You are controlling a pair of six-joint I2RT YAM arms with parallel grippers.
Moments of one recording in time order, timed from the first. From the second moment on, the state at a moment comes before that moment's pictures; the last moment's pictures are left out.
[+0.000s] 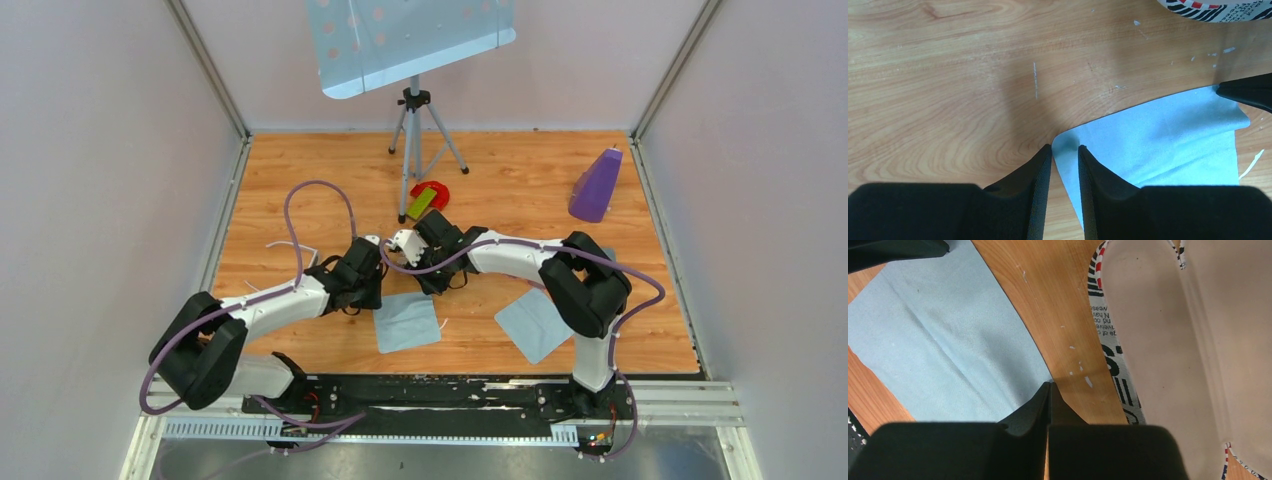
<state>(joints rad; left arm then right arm) -0.65 1.32 0.58 -0.29 -0.14 -0.52 0.84 1.88 1.20 -0.38 -0.30 -0.25</state>
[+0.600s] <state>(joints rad) -0.65 1.30 0.56 -0.29 -0.15 -0.51 0.84 1.88 1.20 -0.38 -0.32 -0.25</state>
